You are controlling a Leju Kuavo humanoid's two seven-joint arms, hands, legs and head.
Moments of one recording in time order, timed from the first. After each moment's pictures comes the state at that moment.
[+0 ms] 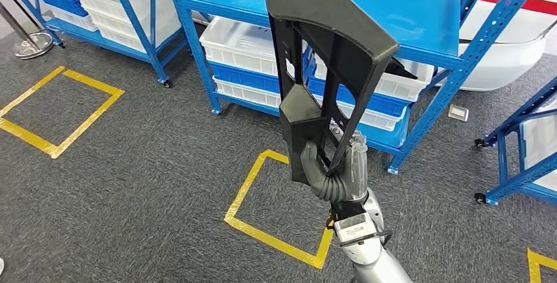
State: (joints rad) left arm -0.09 -0.07 0.42 -0.21 -0.19 0.30 -0.67; right arm -0.16 0.01 0.51 -1.73 0.27 -0.38 -0.59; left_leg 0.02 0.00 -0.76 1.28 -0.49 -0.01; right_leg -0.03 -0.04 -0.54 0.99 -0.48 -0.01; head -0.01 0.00
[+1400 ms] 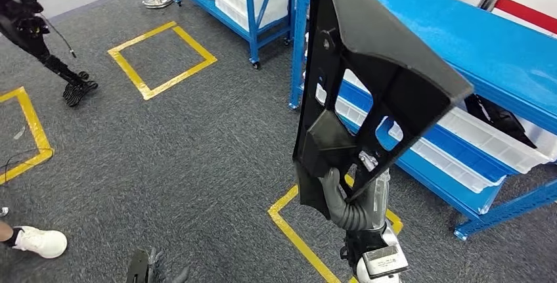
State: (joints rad) left arm -0.21 -0.10 0.30 -0.21 -0.36 0.12 -0.46; right arm 0.03 -0.04 0.47 -1.85 0.21 -0.39 -0.60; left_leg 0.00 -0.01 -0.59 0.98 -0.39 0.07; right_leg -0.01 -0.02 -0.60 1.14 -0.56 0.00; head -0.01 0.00
